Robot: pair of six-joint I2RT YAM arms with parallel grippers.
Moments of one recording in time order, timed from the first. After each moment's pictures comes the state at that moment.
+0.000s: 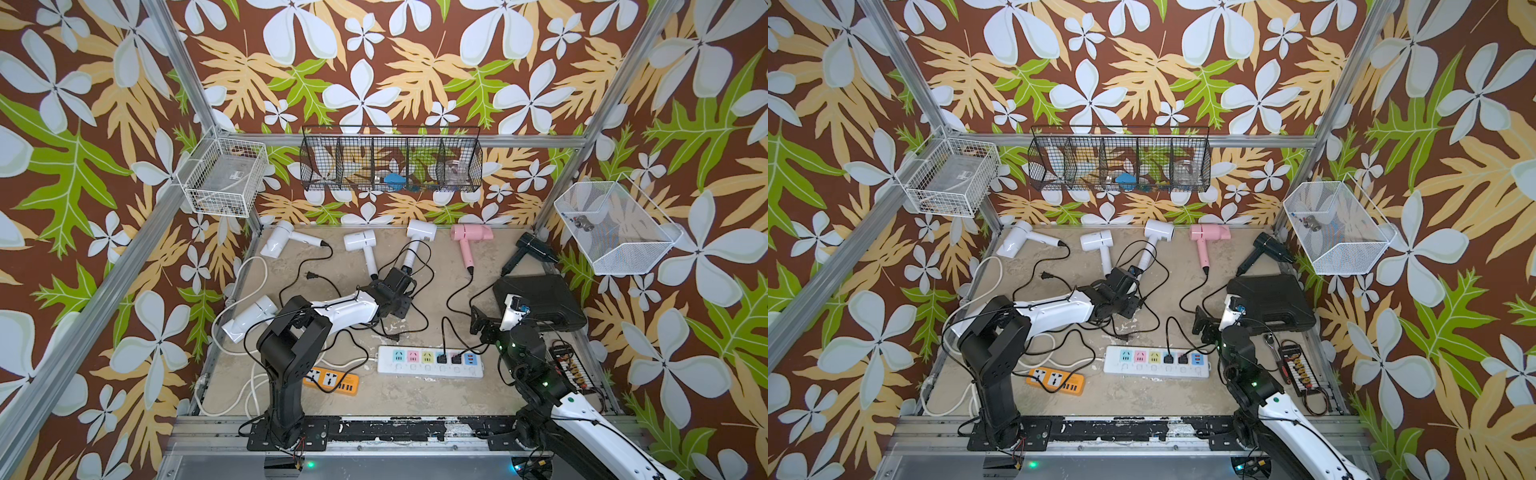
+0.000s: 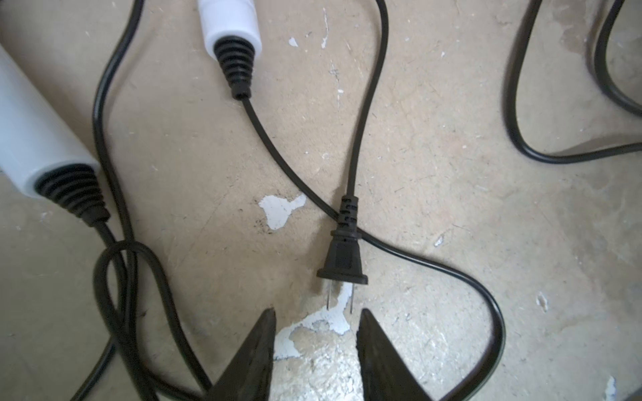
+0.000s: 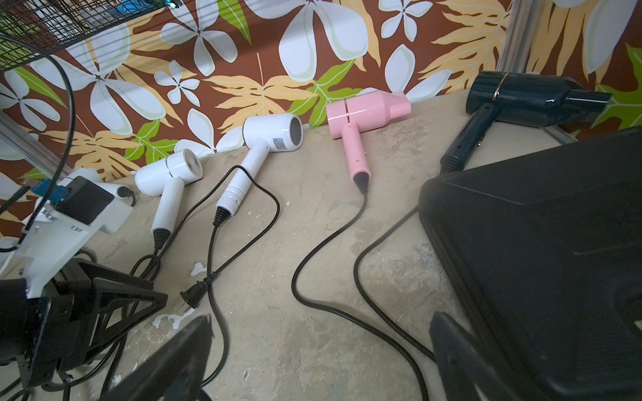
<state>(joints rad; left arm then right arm) -0.72 1.89 1.21 -0.26 -0.12 -0.19 0.45 0.62 0.25 0.06 0.34 0.38</state>
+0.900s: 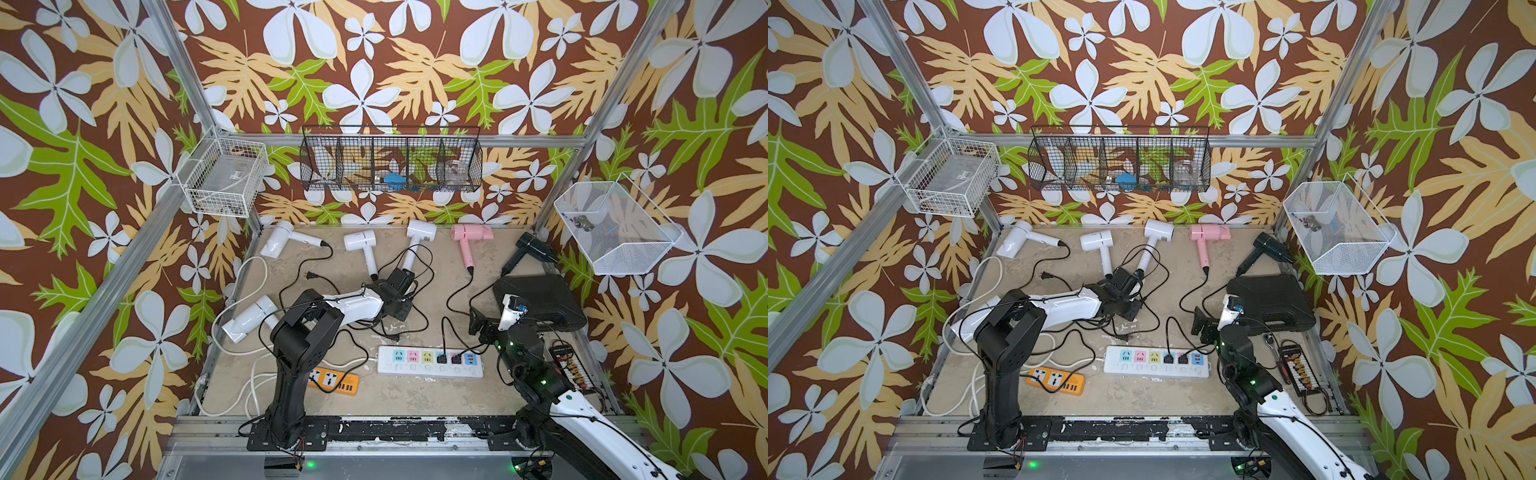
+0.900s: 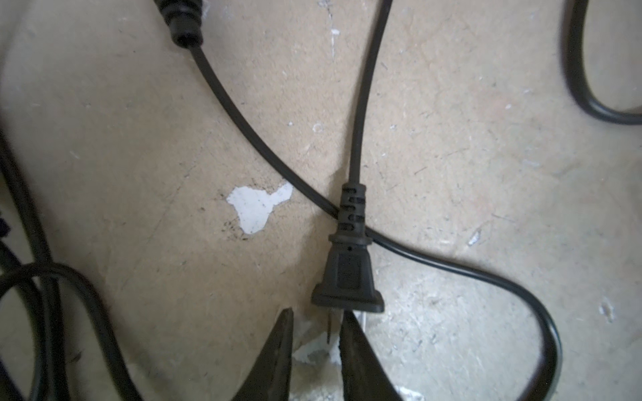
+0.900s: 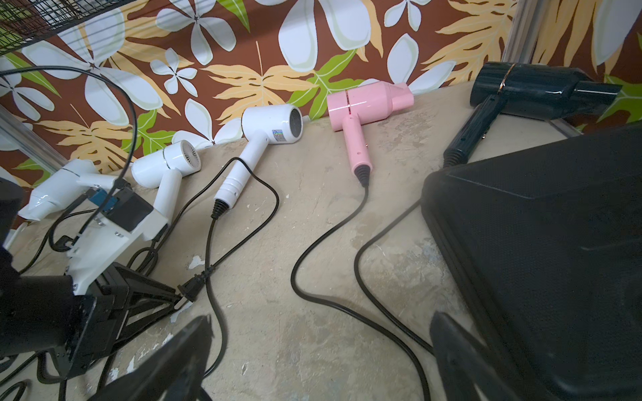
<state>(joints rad) -0.70 2.00 1.27 -0.29 -0.07 -0.15 0.45 0.64 0.25 0.07 0.33 0.38</state>
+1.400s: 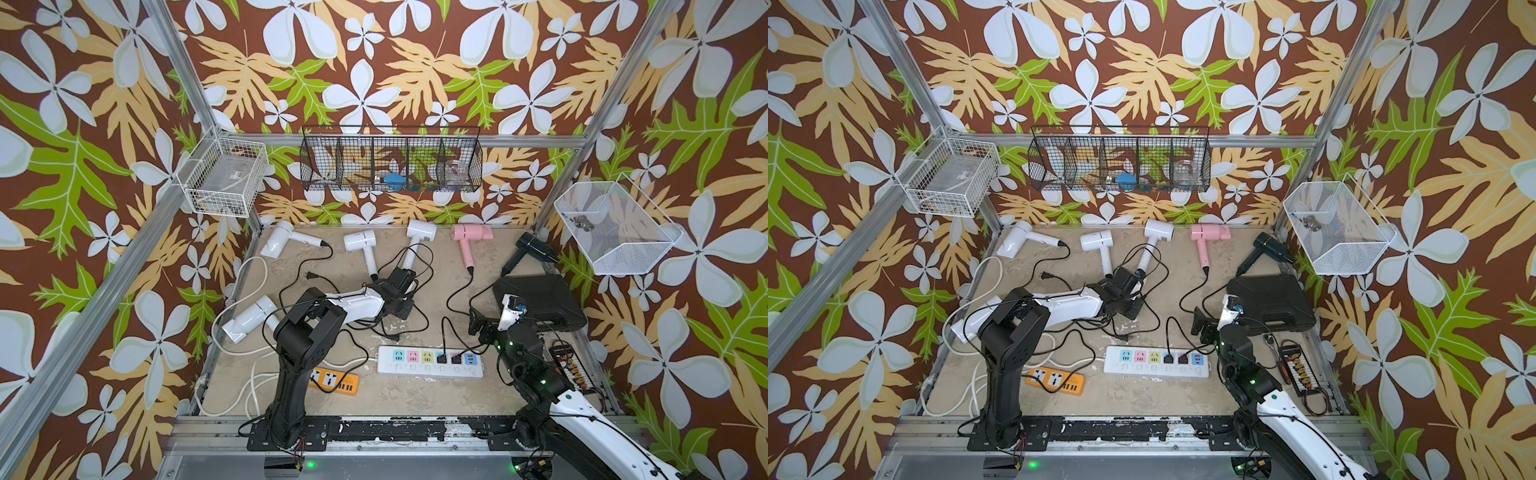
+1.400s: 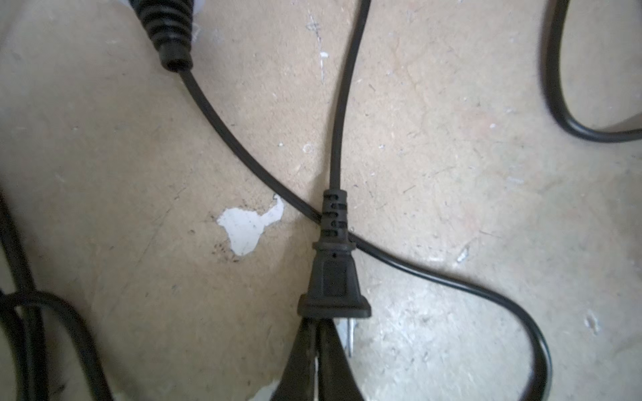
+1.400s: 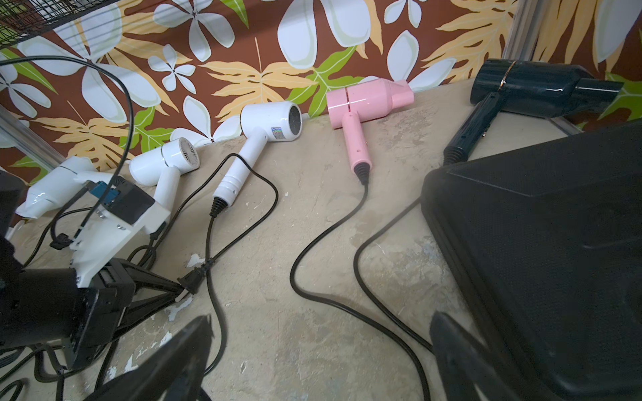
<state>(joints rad) -0.70 1.98 1.27 -0.27 -0.04 -0.15 0.45 0.65 0.25 0.07 0.33 0.38</state>
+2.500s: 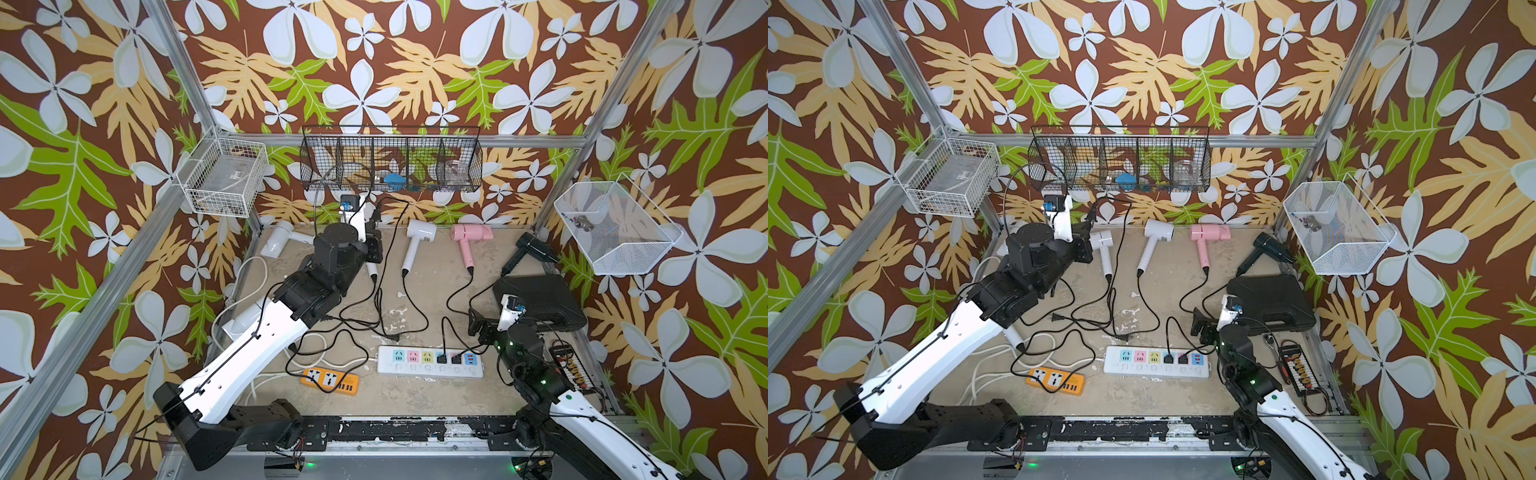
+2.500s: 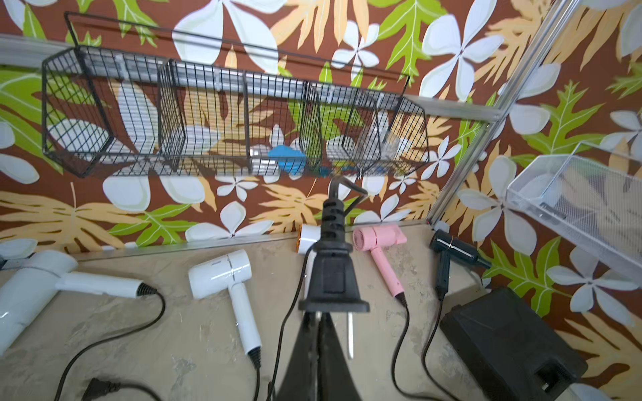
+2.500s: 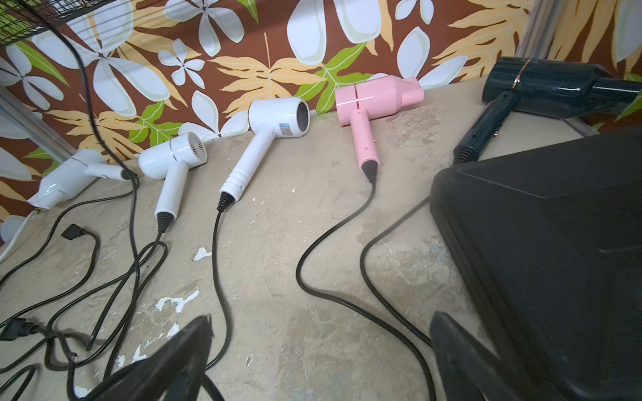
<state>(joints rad) -0.69 1.20 1.28 -0.27 -0.36 -0.29 0.45 0.64 0.25 0.06 0.30 0.37</state>
